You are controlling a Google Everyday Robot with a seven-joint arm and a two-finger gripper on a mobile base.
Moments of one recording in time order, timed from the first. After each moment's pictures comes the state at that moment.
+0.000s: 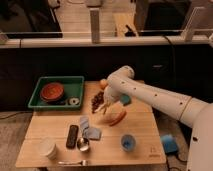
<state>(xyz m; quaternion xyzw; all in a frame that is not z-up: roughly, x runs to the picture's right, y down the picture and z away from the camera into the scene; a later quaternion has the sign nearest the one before) 0.014 0.072 0.834 -0.20 -0.19 -0.28 0.92</state>
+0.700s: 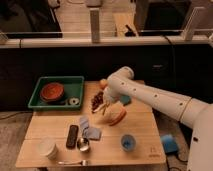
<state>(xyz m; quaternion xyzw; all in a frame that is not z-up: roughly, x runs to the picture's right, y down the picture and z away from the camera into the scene) 0.010 0.074 0.836 -0.20 -0.19 -0.28 0.92</state>
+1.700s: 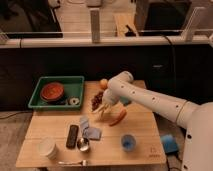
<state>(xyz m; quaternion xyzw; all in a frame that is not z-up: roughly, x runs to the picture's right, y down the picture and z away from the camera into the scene) 0.005 0.090 0.863 -0.20 -0.21 -0.24 0.93</state>
